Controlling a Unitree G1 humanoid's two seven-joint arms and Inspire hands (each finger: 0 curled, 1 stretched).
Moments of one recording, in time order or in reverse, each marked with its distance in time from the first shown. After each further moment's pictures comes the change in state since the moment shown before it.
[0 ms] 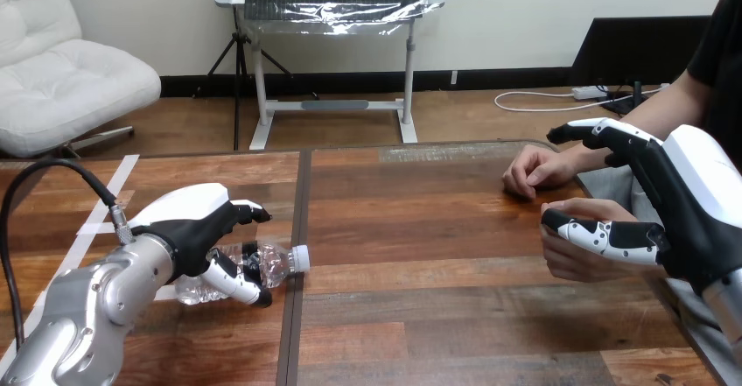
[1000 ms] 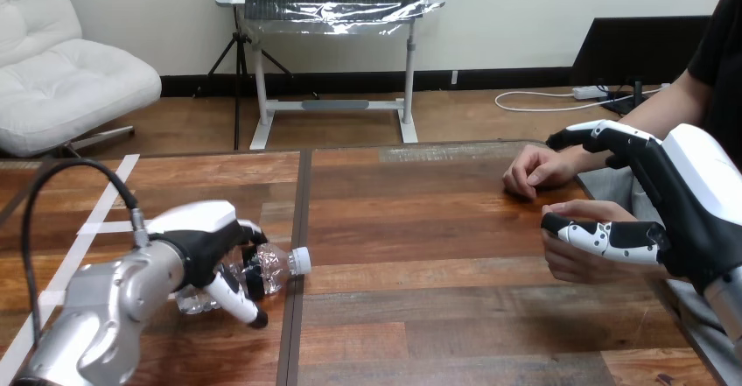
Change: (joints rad) left arm -0.054 -0.010 -0.090 0.056 0.074 0.062 -0.082; right arm 0.000 0.000 -0.005 -0.034 -0.005 0.049 0.039
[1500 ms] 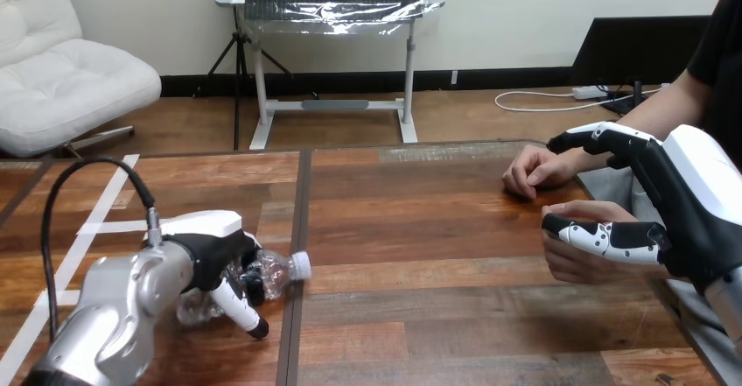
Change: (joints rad) left arm -0.035 -0.013 -0.049 0.002 0.061 0.064 -0.070; right arm 0.000 0.000 -0.002 0.000 0.003 0.001 0.002
